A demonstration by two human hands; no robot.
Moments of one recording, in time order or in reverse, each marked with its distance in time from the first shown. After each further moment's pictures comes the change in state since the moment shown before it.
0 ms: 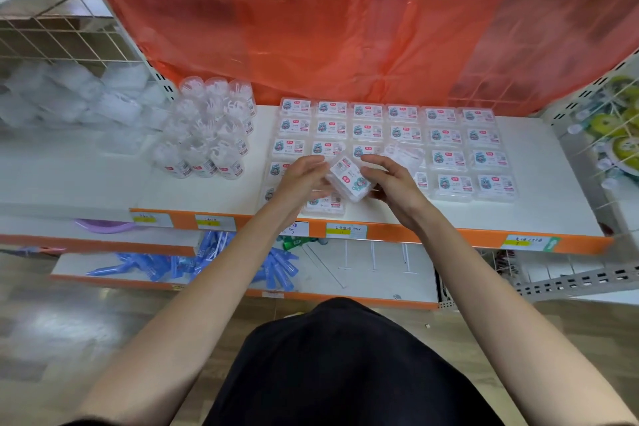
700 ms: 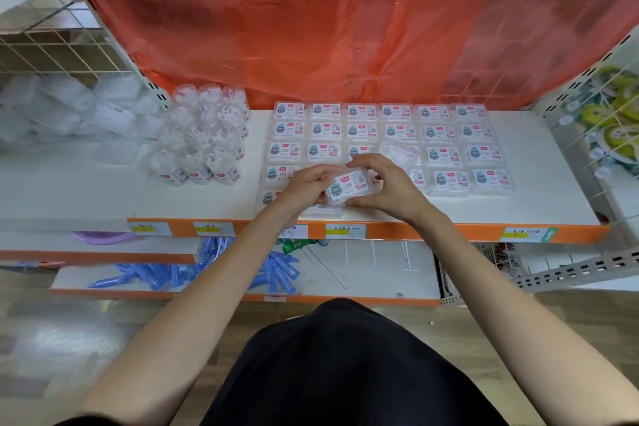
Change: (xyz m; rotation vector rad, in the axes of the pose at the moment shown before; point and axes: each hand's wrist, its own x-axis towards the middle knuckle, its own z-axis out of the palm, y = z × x) left_hand -0.002 0.007 0.009 0.280 -0.131 0.045; right_hand -0.005 0.001 -0.012 -0.781 -0.106 -0.516
